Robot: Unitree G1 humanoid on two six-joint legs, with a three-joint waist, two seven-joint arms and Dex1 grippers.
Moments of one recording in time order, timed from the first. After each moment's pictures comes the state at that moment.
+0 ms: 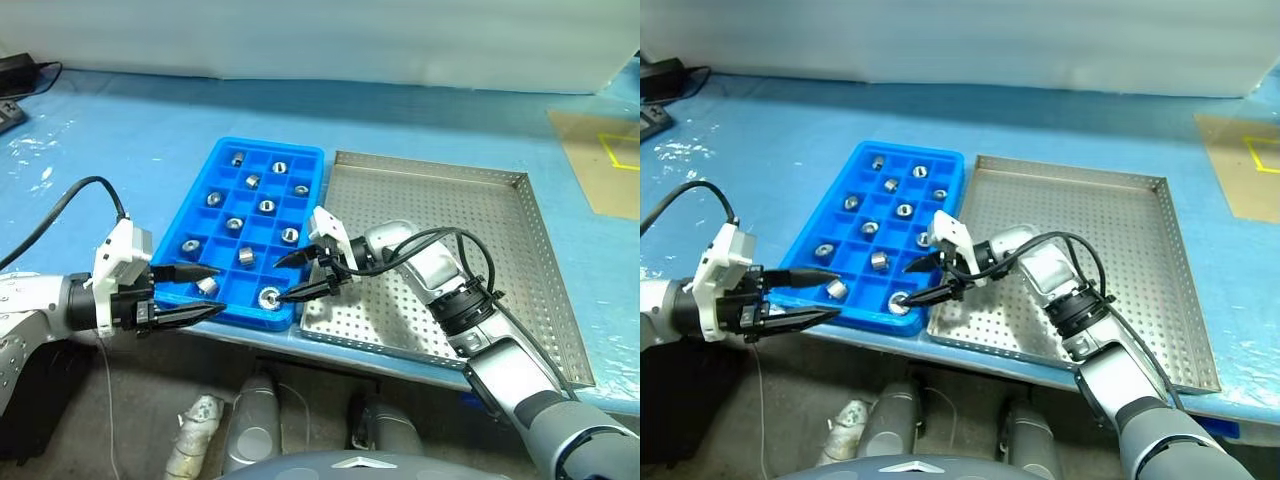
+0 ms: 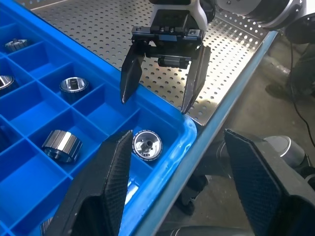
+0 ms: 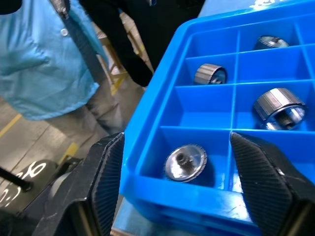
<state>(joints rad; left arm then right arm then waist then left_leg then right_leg) 0.03 0.93 0.37 -0.50 -0.76 0.71 -1.16 -0.73 -0.30 0.42 0.20 0.29 0.51 1.24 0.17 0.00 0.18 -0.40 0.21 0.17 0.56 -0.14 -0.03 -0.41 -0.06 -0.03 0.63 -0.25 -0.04</state>
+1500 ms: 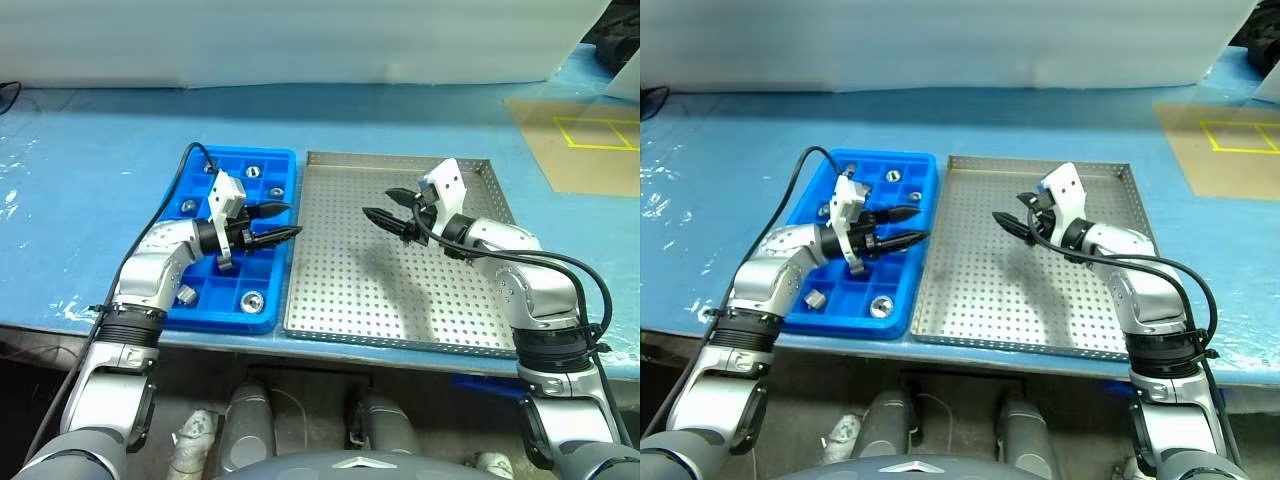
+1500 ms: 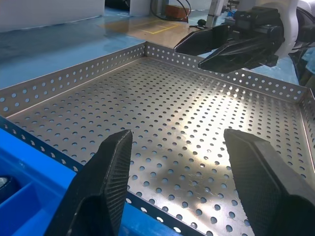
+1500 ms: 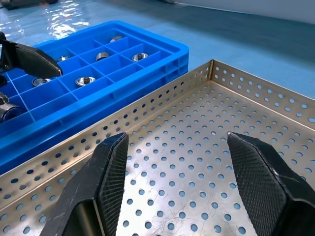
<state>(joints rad) -0.55 0.45 -0.03 0.22 -0.44 0.28 -1.11 -0.46 -0.48 -0.03 -0.20 0.36 0.70 0.65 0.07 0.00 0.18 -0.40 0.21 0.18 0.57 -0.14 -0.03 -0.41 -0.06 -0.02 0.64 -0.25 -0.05</state>
